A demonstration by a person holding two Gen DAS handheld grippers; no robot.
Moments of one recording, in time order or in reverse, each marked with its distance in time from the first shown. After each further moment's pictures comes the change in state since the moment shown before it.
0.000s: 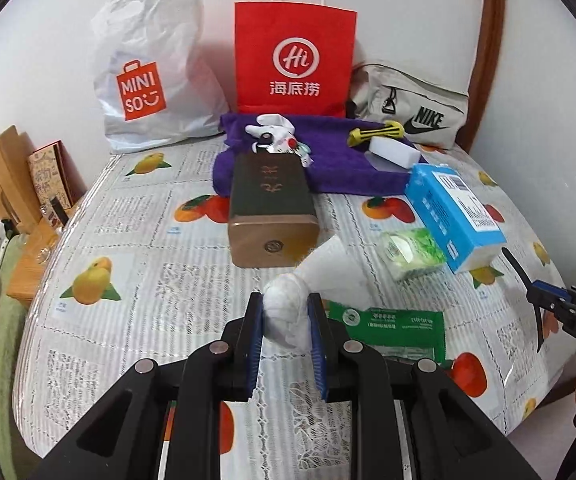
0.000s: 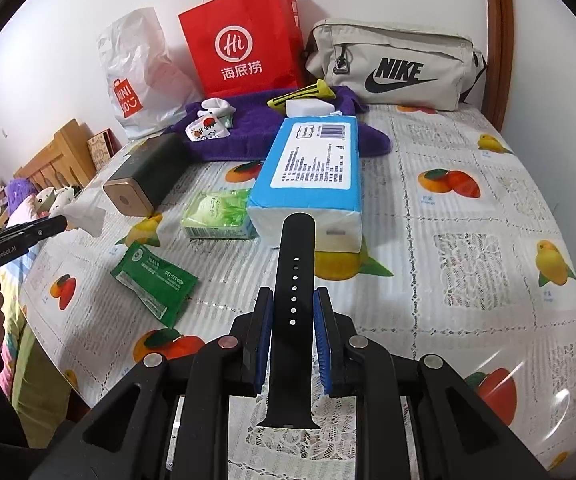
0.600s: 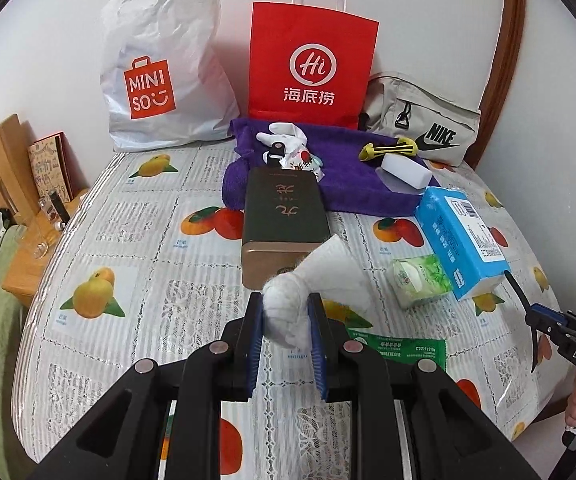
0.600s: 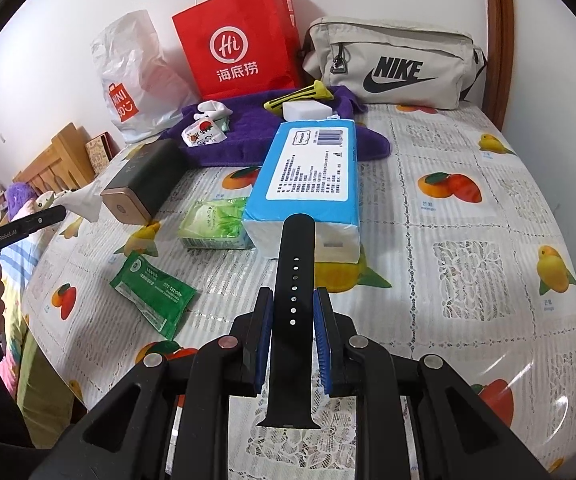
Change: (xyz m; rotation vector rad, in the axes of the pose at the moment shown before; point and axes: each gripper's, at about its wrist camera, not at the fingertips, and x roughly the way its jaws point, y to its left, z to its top) left arm 0.009 0.014 0.023 -0.054 0.006 -0.014; right arm 0.005 -0.002 0.013 0.011 0.010 0.007
